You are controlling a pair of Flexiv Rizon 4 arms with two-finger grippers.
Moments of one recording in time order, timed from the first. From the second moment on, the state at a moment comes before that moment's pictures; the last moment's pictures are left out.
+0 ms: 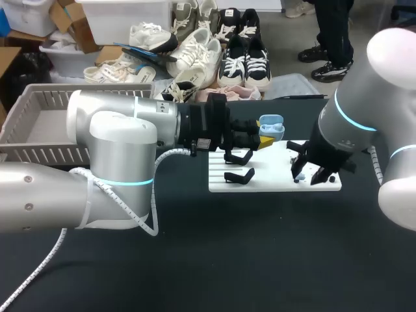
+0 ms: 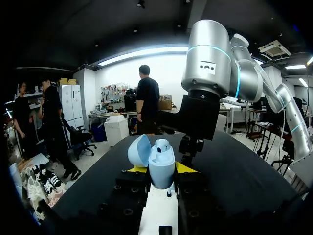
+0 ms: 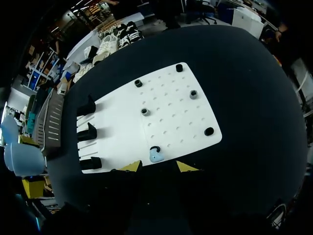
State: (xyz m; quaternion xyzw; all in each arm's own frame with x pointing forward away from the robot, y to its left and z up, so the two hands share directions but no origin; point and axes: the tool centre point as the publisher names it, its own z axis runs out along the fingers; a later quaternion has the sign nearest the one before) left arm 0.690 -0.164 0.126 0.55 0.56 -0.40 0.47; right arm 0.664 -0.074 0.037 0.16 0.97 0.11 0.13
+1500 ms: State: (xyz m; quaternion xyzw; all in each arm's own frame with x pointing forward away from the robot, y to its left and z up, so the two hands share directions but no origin) left arm 0.690 -0.164 0.126 0.55 0.56 -0.40 0.47; right arm 0.675 -0.068 0.031 0.15 0.97 0.11 0.13
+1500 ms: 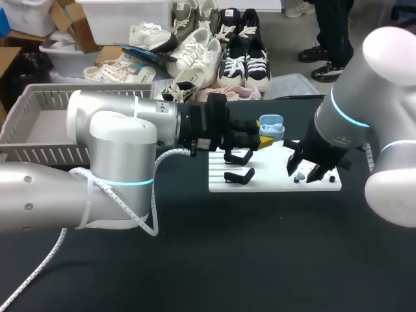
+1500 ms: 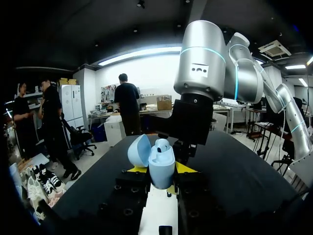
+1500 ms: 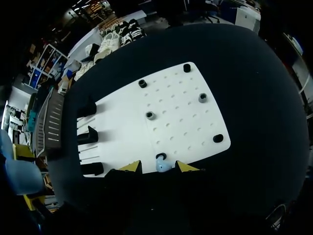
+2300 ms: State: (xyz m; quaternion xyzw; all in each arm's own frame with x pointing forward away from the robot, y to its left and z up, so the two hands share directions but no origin) left arm 0.690 -0.164 0.126 0.55 0.56 -0.40 0.47; right arm 0.674 -0.066 0.025 0.15 0.97 0.12 0.12
